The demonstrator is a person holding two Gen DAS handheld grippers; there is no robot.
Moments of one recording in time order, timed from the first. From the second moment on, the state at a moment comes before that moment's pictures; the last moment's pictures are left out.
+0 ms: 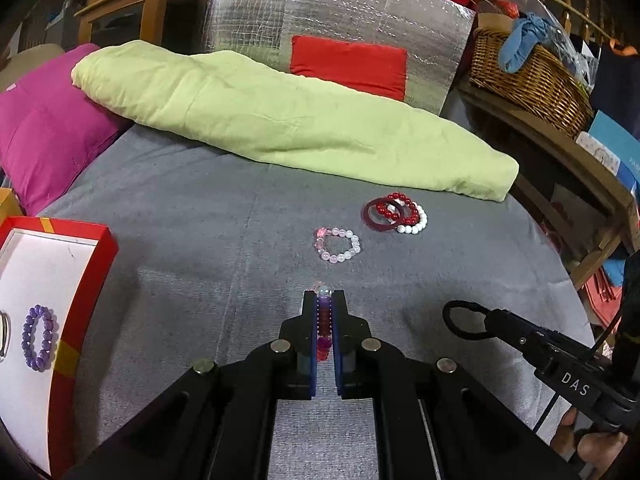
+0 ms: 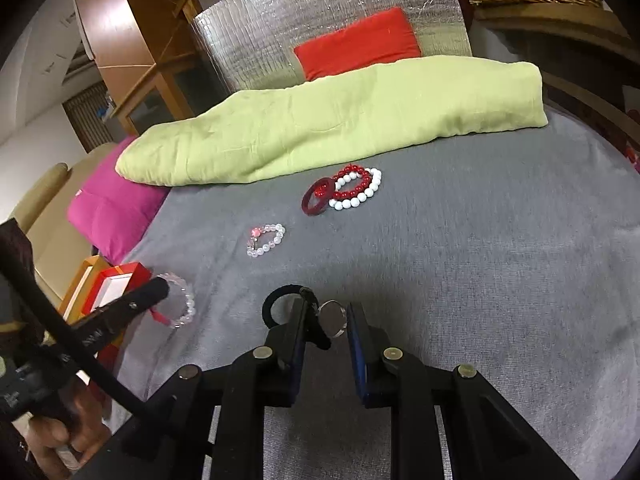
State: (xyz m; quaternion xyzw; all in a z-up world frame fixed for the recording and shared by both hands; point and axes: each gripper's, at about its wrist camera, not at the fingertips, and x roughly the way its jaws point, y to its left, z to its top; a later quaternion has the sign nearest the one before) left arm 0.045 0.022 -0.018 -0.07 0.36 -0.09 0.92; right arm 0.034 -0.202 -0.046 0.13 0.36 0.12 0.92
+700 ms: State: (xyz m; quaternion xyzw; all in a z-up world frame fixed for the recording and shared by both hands) left arm 0.046 0.020 -0.022 -0.06 0.37 -0.08 0.92; right arm 0.034 -0.196 -0.047 0.12 0.35 0.12 0.92
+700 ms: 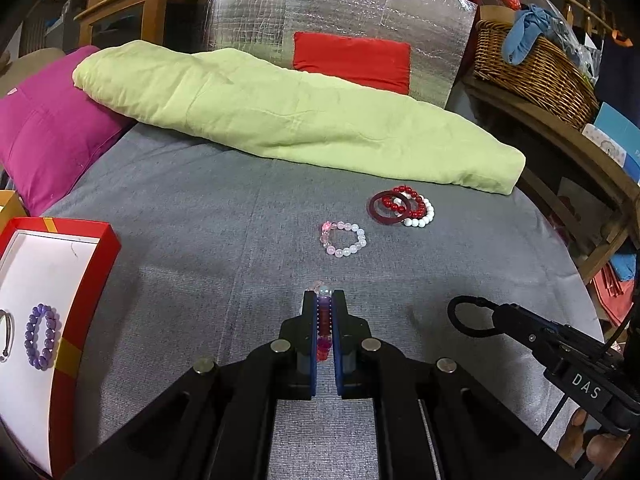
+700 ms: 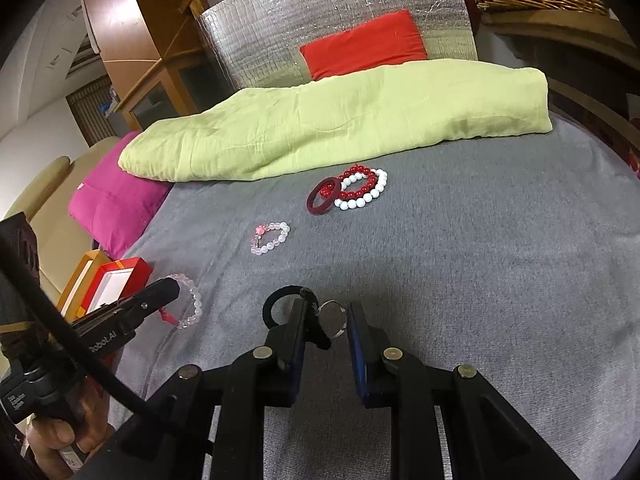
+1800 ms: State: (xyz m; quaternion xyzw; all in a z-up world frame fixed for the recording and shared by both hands) left arm 0.041 0.018 -0.010 -0.06 0.36 -0.08 0.93; right arm 0.033 -0.197 -0.044 0.12 0.35 0.11 0.92
